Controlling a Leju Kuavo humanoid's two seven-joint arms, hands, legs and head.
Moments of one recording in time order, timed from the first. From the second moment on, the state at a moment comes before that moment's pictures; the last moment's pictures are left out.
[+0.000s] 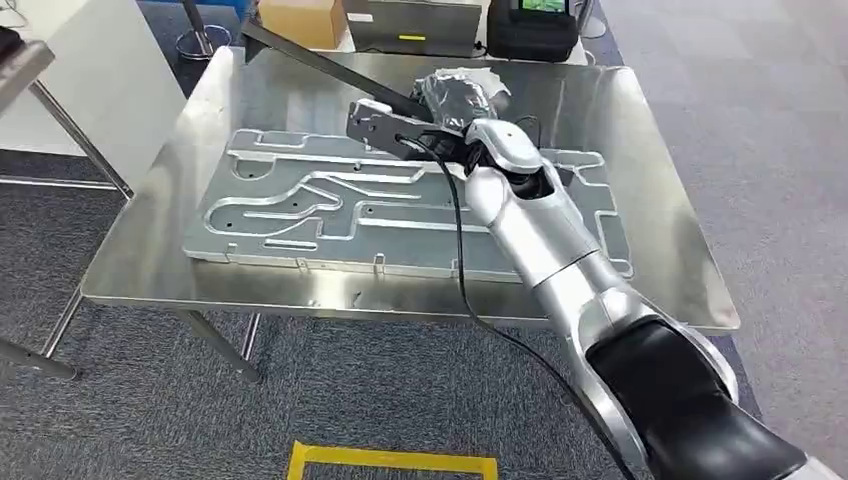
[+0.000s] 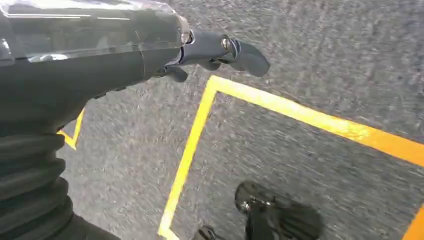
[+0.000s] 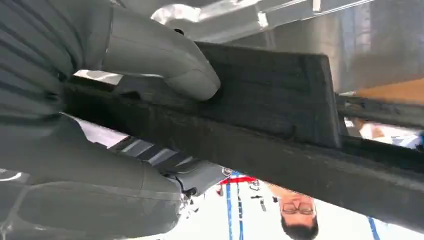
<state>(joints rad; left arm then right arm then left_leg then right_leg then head) -0.07 -0.12 1.27 -0.19 -1.07 0.26 -0.26 -1.07 0.13 0.41 -0.85 0.99 0.04 0.01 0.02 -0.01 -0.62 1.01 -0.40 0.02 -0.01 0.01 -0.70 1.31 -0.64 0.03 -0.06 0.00</state>
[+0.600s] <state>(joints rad) -0.08 -0.12 1.27 -0.19 -1.07 0.25 -0.28 -1.04 0.12 0.38 -0.85 1.01 0.06 0.01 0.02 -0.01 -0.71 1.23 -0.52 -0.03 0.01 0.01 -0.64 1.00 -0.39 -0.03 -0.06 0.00</state>
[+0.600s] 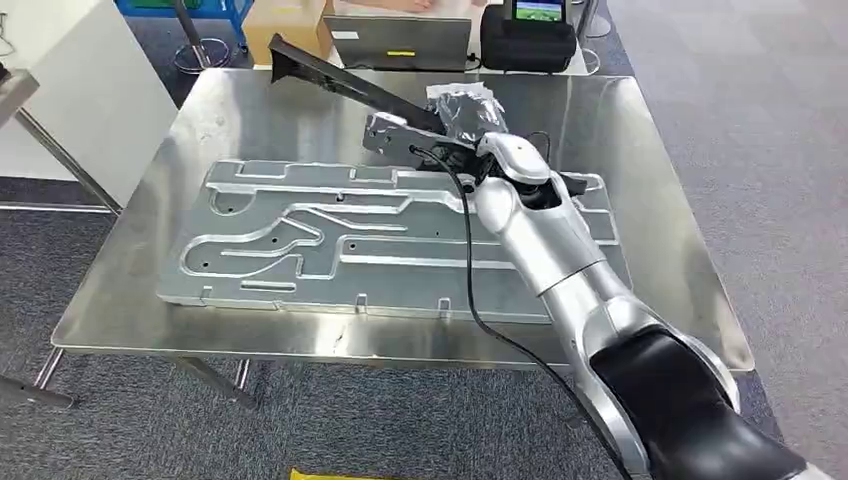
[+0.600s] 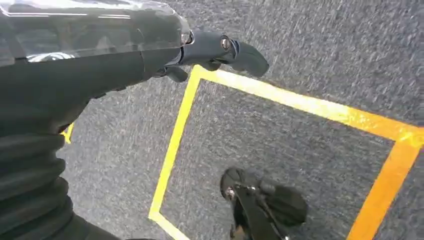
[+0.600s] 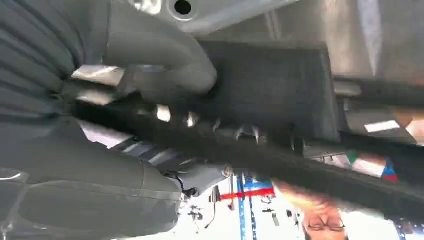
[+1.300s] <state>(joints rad) -0.08 -0.11 1.27 -0.19 -1.08 0.18 -0.31 -1.03 0.06 0.32 -0.88 1.02 0.06 0.01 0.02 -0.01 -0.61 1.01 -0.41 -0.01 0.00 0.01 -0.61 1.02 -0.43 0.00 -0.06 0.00</state>
